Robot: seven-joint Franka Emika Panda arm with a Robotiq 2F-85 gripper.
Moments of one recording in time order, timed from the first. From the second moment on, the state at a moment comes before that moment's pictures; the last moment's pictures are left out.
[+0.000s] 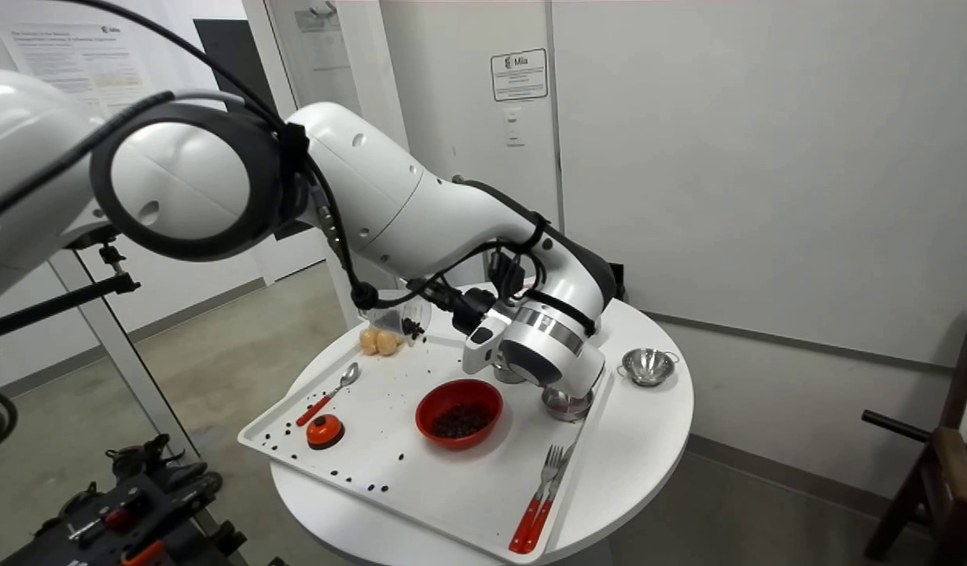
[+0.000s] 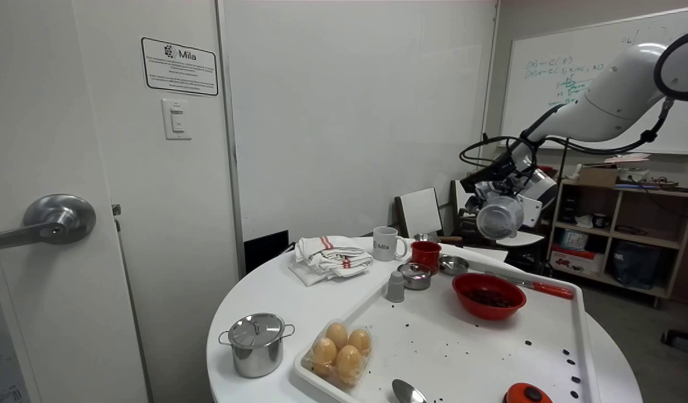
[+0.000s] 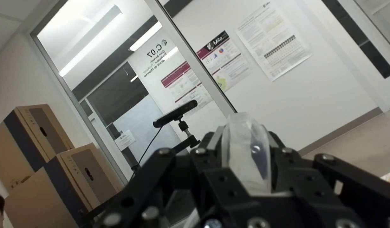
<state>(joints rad) -0.37 1.10 -0.18 -1.40 1.45 0.88 1.32</state>
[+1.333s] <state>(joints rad) 0.03 0.83 -0.20 -1.60 0.95 1.64 1.06</state>
